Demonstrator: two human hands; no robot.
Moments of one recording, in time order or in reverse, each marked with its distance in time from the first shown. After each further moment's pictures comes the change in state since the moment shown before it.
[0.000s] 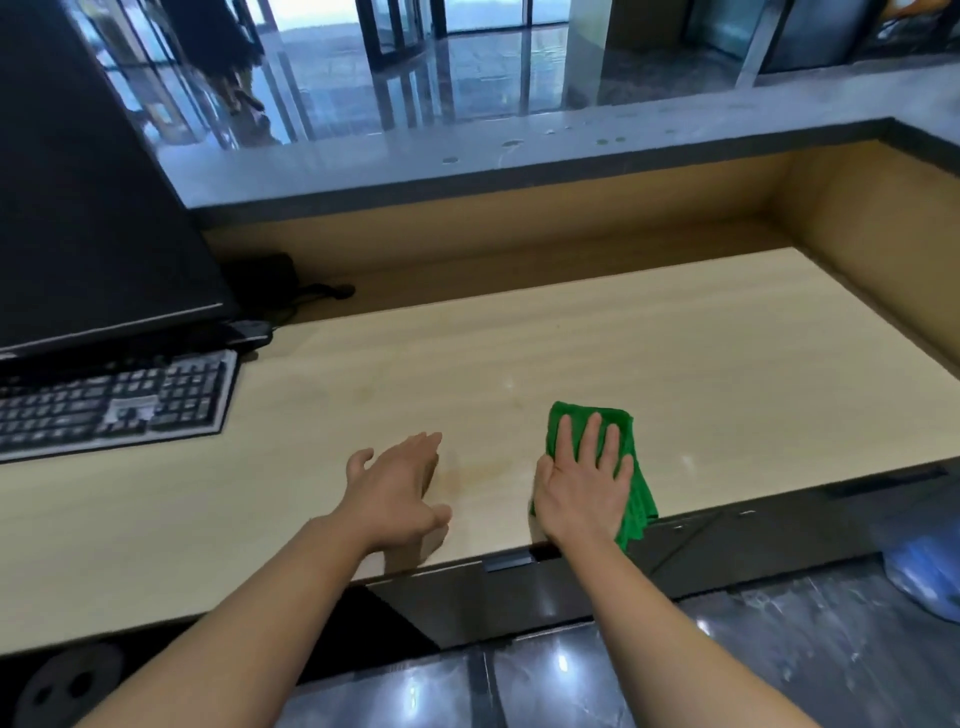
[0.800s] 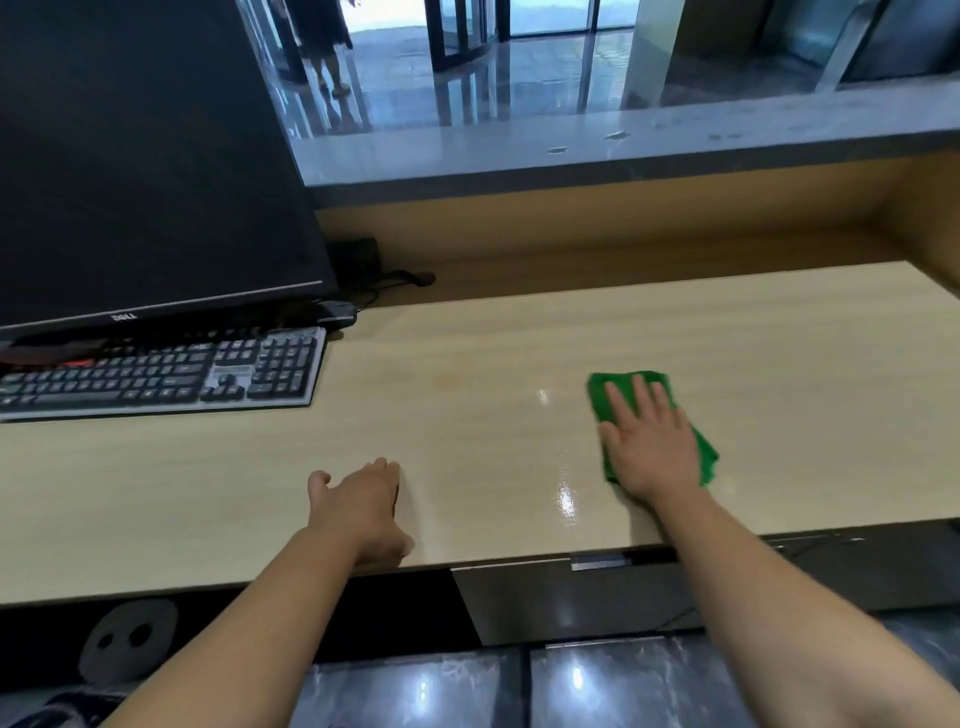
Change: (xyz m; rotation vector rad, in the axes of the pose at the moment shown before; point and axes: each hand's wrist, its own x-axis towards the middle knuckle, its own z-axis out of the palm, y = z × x) left_hand -0.041 -0.113 0.001 0.146 -0.043 -0.297; right_hand 0.048 -0.025 -0.010 -0.106 0.027 -0.241
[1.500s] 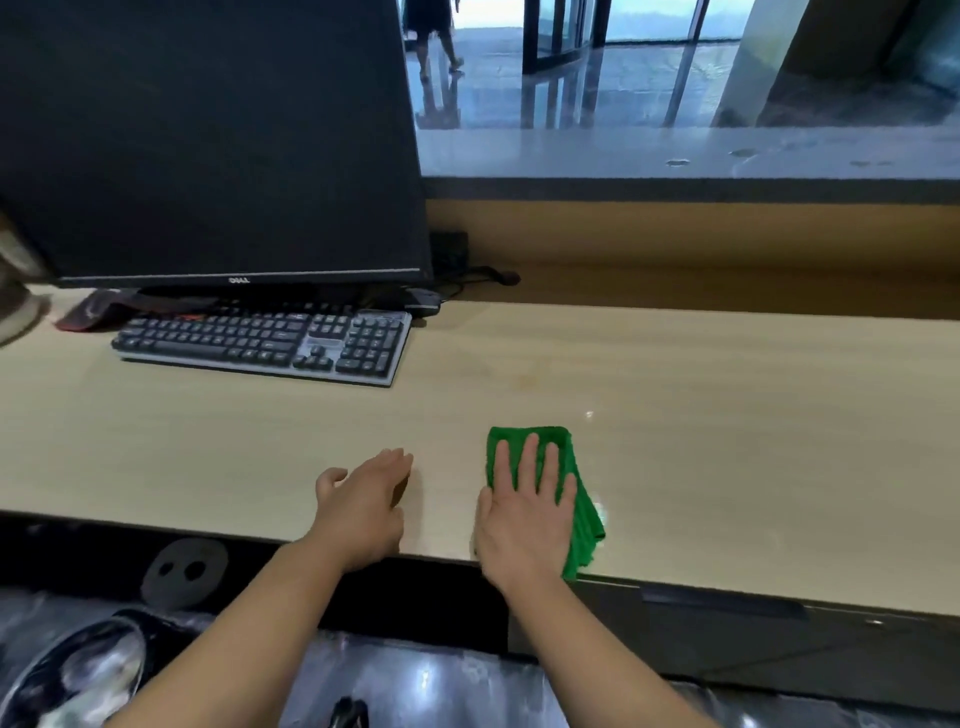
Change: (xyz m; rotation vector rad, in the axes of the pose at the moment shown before) left_hand -0.026 -0.064 0.010 -0.268 0.149 -0.068; right_hand -0.080 -0.196 0.039 0.058 -0.064 -0.218
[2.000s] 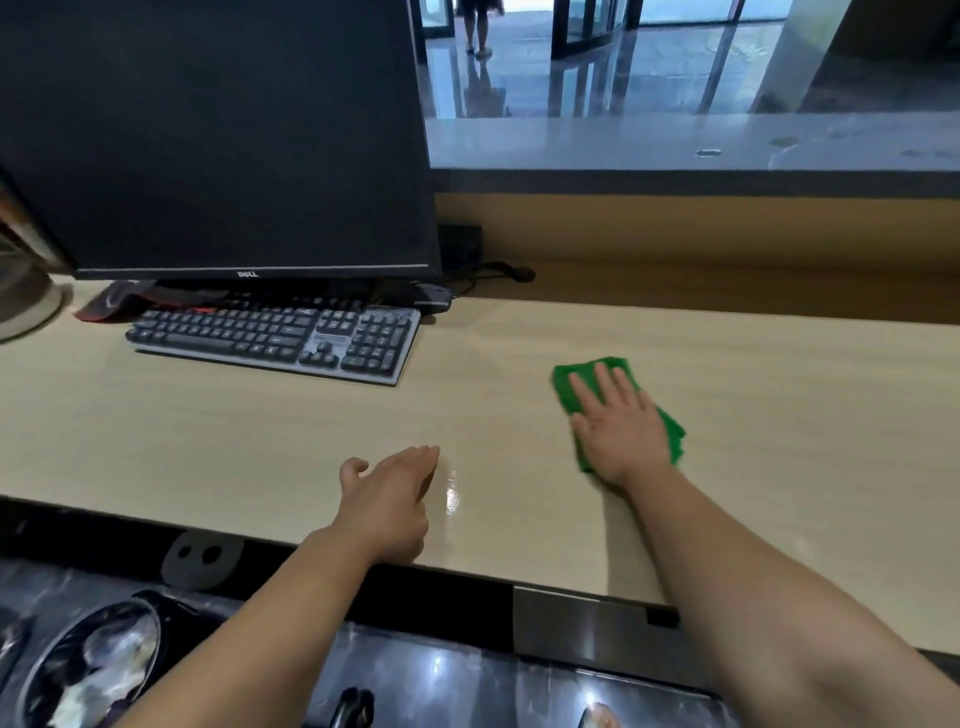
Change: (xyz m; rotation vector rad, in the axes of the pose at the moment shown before) left_hand 0.015 0.019 0.006 0.004 0.088 0.035; right_hand 0.112 0.101 -0.051 -0.130 -0.003 -0.162
